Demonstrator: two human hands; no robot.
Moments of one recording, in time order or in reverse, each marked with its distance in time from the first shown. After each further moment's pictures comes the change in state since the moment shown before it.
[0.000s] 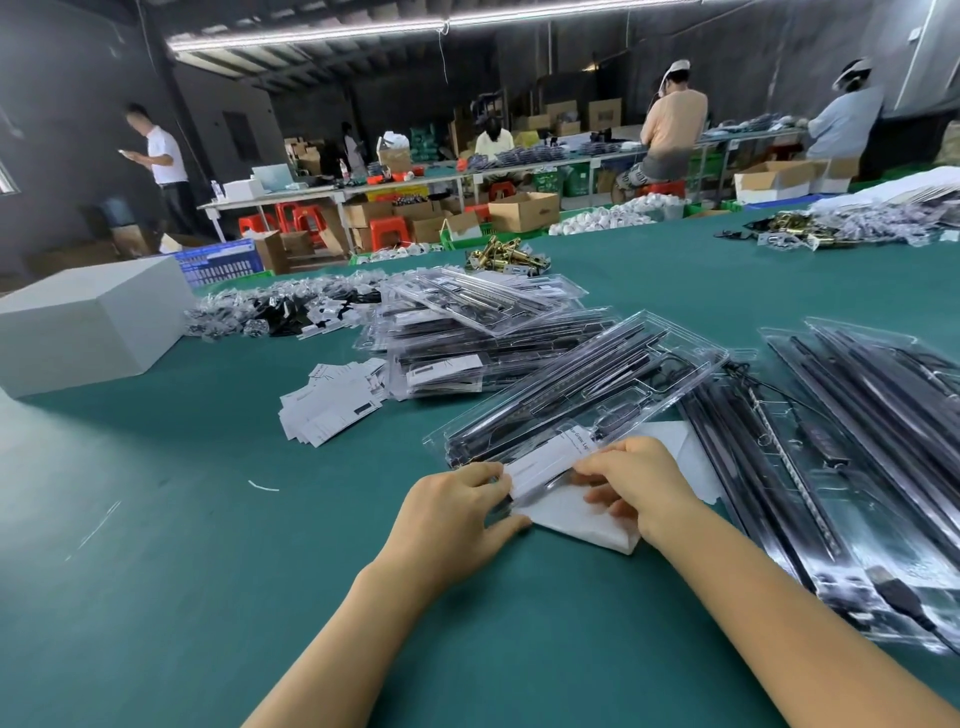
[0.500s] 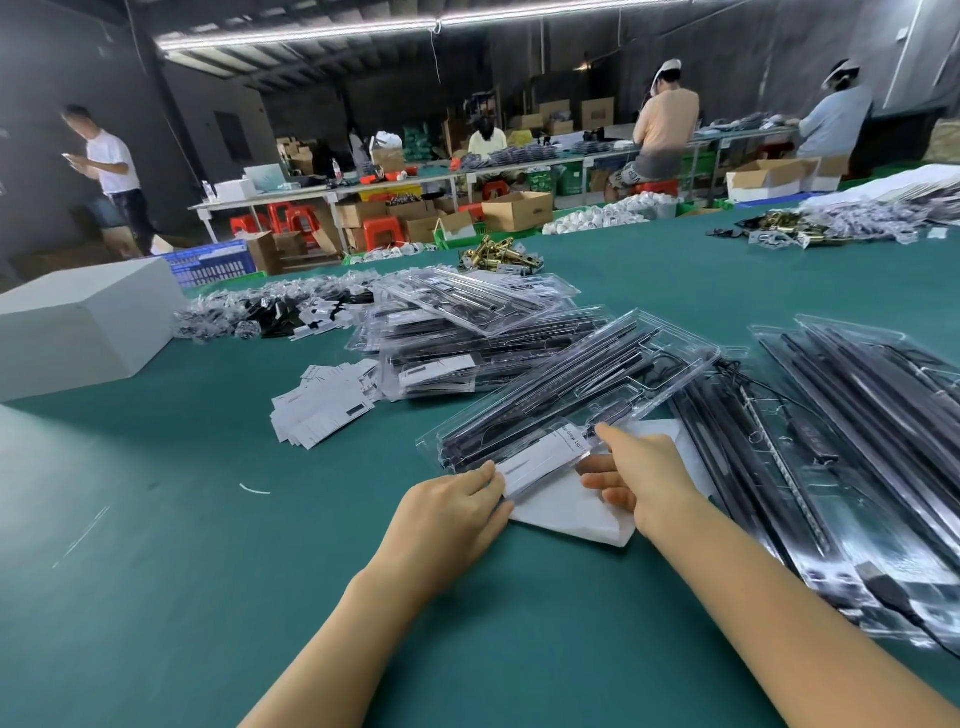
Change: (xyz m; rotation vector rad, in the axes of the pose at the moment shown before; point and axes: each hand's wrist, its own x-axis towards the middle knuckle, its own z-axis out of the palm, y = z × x) left_hand -0.001 0.000 0.006 0.116 0.117 0.122; right_hand 0.002 -0.005 -0.006 0.251 0.104 0.094
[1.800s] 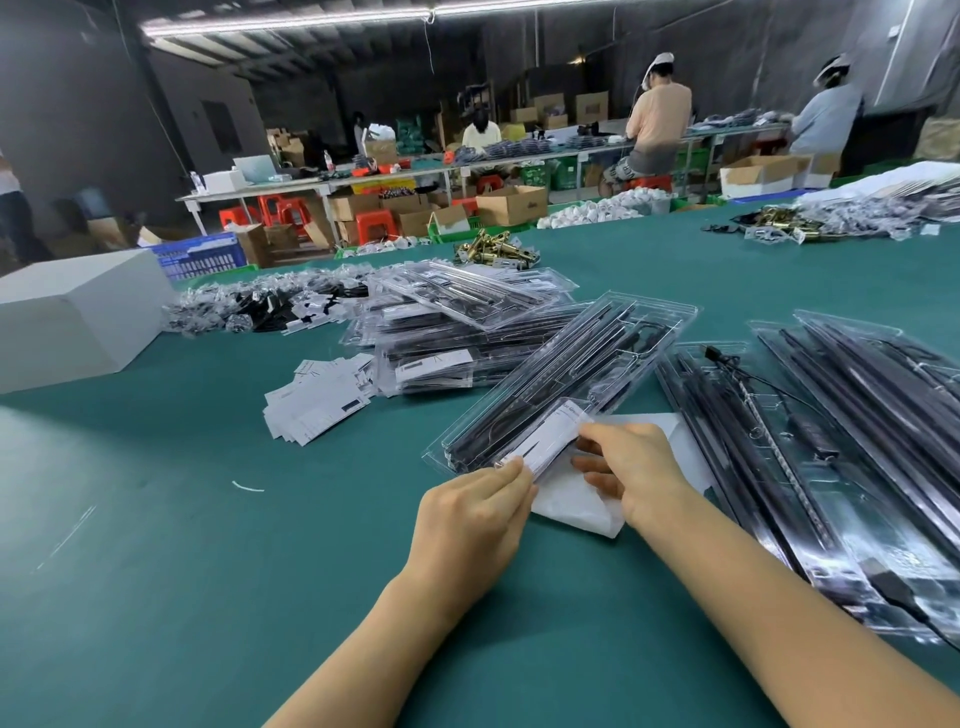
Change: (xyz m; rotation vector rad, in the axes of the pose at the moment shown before) left_hand 0.007 0.023 0.013 -0.150 0.283 -0.042; right_hand 0.003 -0.001 0.014 0.093 -0.008 -0.045
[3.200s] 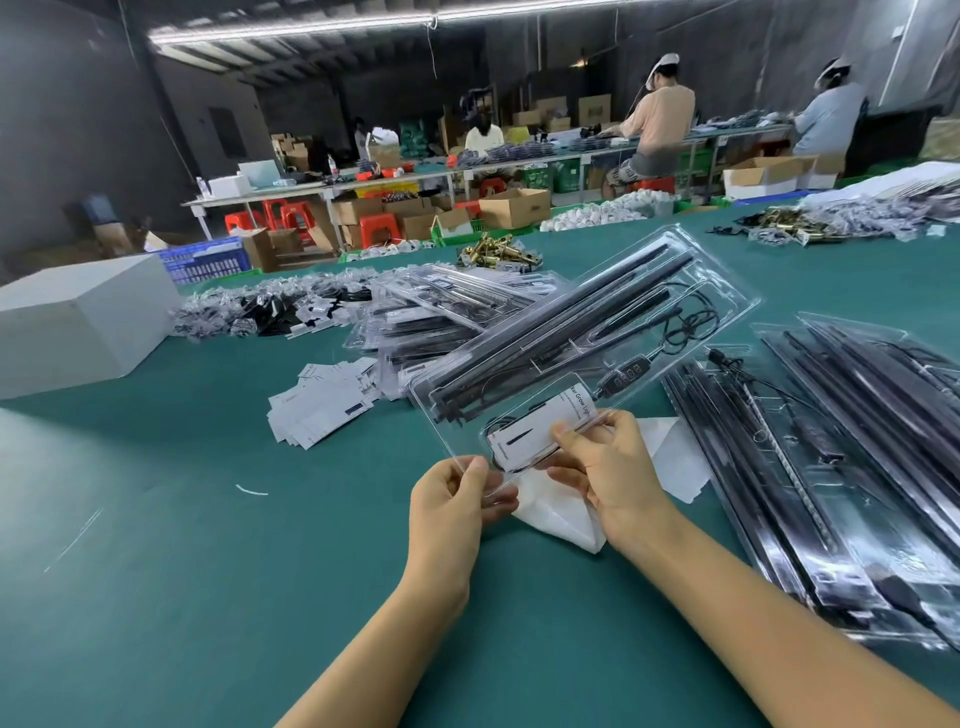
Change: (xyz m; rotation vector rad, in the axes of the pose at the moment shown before) left_hand 0.011 0.007 -0.006 -0.986 0.063 -1.318; right_hand -0.021 0.011 0.014 0.359 -0.249 -0.193
